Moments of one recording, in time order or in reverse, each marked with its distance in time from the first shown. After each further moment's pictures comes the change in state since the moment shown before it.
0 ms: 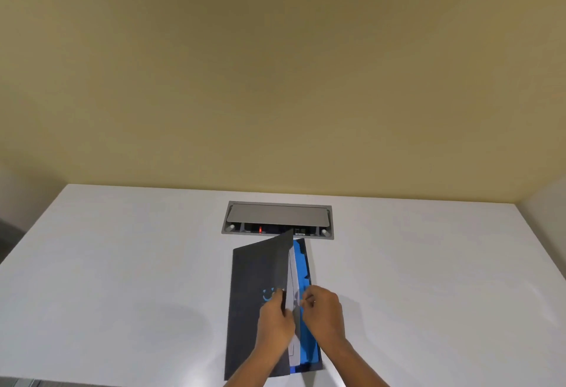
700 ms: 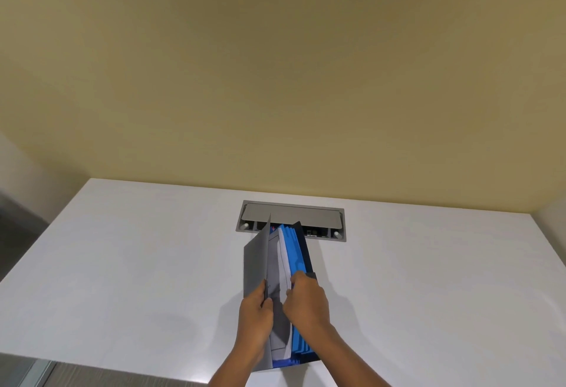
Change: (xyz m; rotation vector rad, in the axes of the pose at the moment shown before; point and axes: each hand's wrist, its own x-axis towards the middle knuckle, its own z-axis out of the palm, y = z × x) left_hand -0.021 -0.017 -0.067 -0.370 0.111 -0.070; right_hand -0.020 -0.075 0.016 -0.149 -0.051 -0.127
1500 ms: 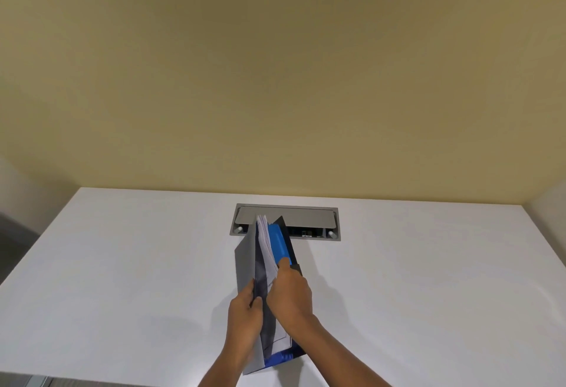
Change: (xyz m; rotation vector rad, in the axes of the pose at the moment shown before) left_hand 0.011 0.003 -0.004 0.033 0.025 -0.006; right_hand 0.008 -0.031 -0.006 0.019 0.035 -0.044
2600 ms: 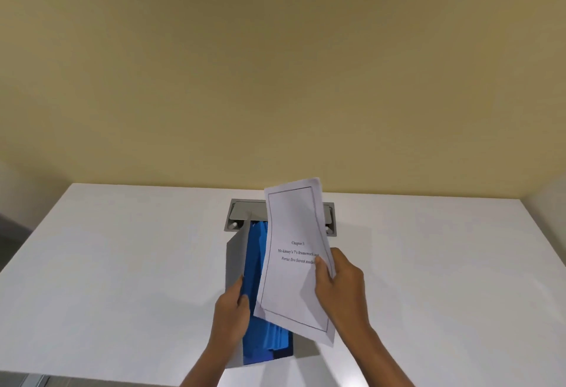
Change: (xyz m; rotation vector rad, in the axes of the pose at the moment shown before) left_hand 0.014 -0.013 -0.019 0.185 -0.026 0.117; right_hand -0.025 0.058 -0.099 0.468 0.257 -0.070
